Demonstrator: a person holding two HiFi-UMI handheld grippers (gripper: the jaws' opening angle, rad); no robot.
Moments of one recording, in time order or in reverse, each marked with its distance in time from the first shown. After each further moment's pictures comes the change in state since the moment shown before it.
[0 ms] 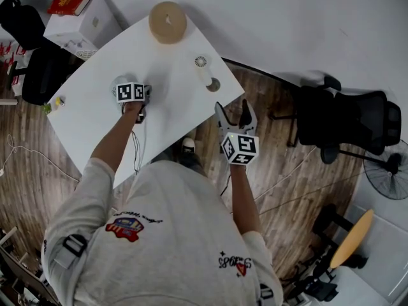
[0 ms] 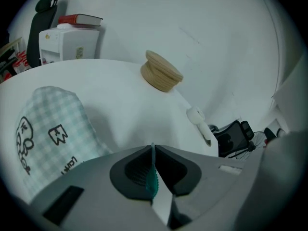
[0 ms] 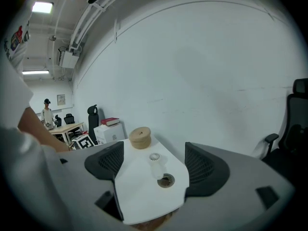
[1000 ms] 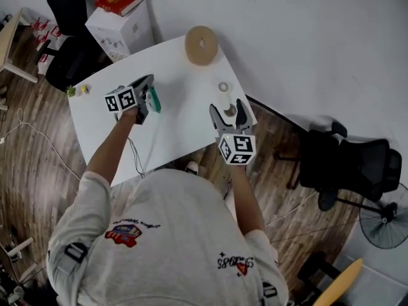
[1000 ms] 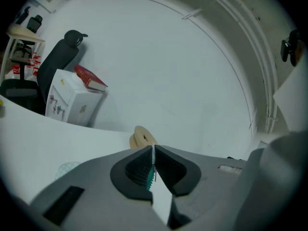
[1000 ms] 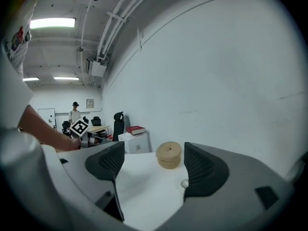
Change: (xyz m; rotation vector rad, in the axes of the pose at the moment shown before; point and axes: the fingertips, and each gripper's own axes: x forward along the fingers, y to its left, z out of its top) left arm -0.196 -0.022 0.103 -0.017 -0.659 -0.221; right arm 0.042 0.101 0.061 -0.118 -0.106 0.306
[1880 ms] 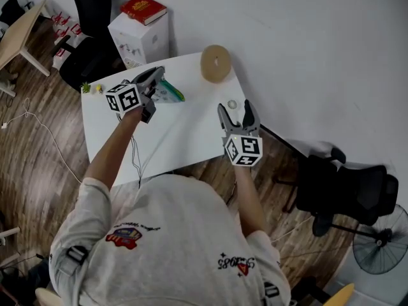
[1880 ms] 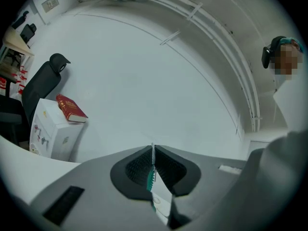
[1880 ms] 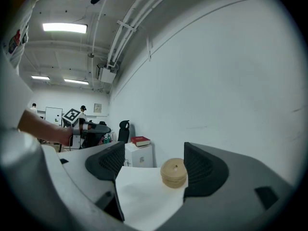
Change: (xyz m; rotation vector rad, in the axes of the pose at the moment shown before) left arm -0.072 -0.086 0.103 0.111 -0.241 -0.141; right arm 0.013 0.032 0.064 -0.071 -0.118 0.076
